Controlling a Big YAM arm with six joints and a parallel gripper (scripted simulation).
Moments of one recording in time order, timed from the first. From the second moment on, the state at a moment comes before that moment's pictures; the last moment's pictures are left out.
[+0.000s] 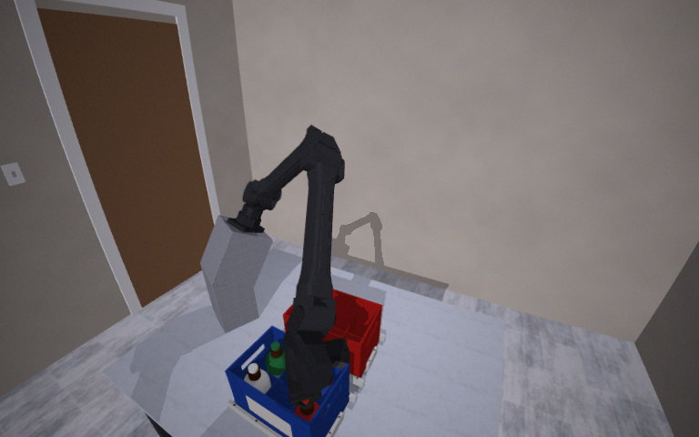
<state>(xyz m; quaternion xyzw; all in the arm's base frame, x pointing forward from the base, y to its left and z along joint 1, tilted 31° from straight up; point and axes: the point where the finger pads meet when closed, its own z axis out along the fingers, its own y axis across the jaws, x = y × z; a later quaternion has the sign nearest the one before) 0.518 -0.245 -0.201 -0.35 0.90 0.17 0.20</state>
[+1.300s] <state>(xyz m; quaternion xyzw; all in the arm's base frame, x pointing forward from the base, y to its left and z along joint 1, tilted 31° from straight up) 0.527 -0.224 -0.238 -0.35 0.90 0.18 0.19</state>
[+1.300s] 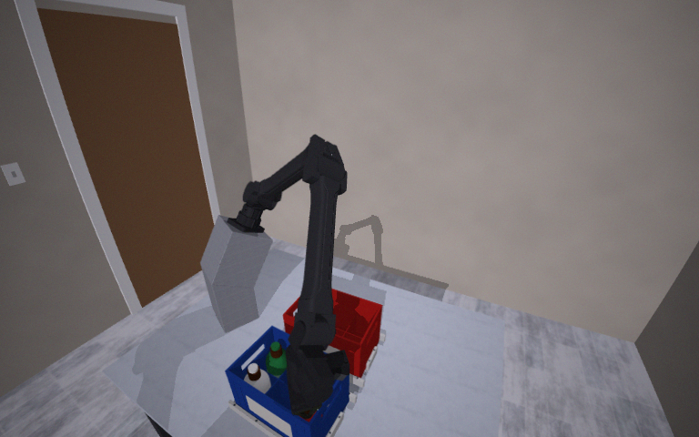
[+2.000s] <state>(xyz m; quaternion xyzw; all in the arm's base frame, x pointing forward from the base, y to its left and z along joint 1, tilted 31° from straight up) 0.527 -0.224 -0.238 -0.35 0.90 0.18 0.20</state>
